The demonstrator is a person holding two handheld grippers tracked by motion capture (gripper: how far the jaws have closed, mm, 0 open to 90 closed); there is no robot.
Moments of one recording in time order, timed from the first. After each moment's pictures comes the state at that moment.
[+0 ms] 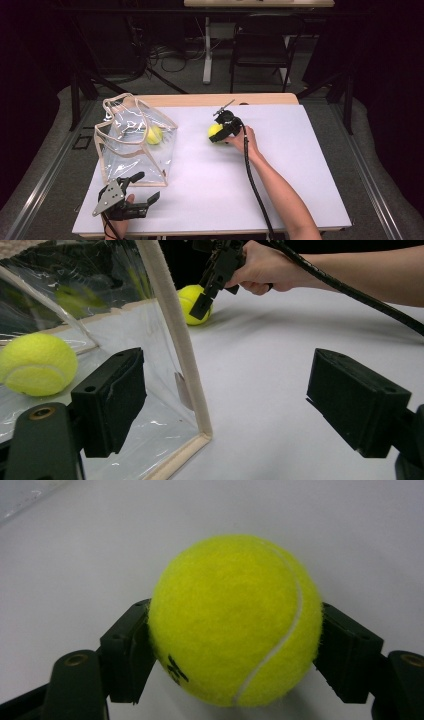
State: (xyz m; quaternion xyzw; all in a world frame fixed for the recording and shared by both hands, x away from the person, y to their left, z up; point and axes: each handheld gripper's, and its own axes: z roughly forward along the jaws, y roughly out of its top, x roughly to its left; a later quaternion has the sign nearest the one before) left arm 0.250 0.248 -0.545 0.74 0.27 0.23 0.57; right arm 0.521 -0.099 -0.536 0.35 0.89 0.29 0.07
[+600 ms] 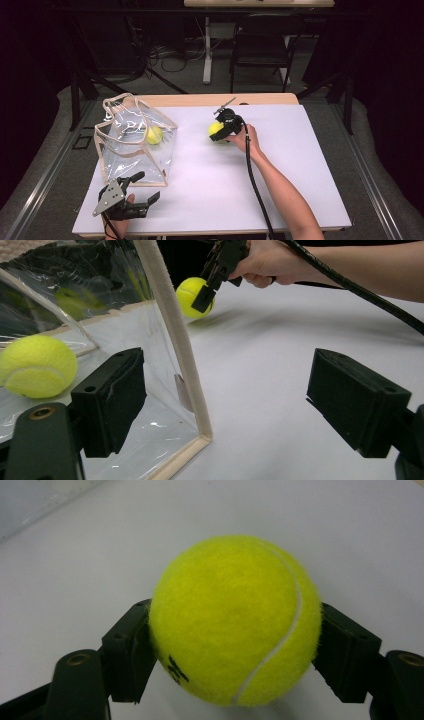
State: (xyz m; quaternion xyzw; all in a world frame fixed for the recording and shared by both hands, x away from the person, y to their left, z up) left arm 0.250 0.248 -0.545 0.74 0.26 0.23 0.57; right arm 0.516 -0.101 -0.520 0.34 0.89 0.30 0.08
